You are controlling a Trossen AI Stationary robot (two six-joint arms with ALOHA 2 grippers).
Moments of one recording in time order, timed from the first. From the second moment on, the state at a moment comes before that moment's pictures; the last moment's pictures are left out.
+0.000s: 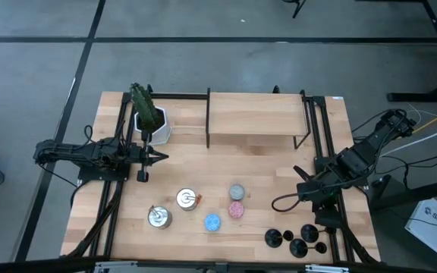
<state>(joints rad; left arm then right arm) -0.05 0.03 0.01 0.03 -0.09 0.17 0.68 1.16 1.17 -1.13 -0.39 0.88</state>
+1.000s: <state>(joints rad) -0.05 0.03 0.01 0.03 -0.09 0.17 0.85 1.19 1.17 -1.03 -0.14 0.99</state>
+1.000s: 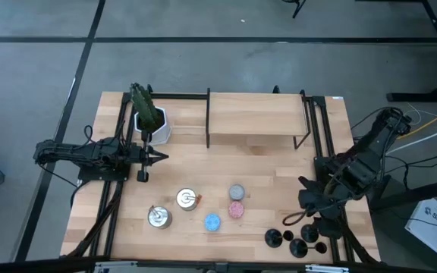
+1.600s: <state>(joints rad) -0.05 0.03 0.01 0.03 -0.09 0.17 1.07 1.18 1.17 -1.06 -0.08 1.20</state>
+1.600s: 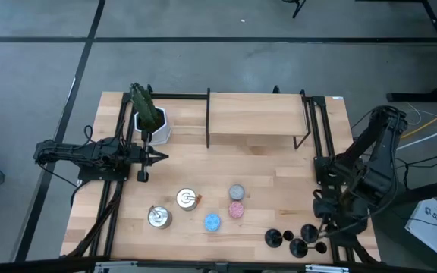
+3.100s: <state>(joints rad) -0.05 0.03 0.01 0.03 -0.09 0.17 1.19 1.18 1.13 -1.11 0.05 1.33</state>
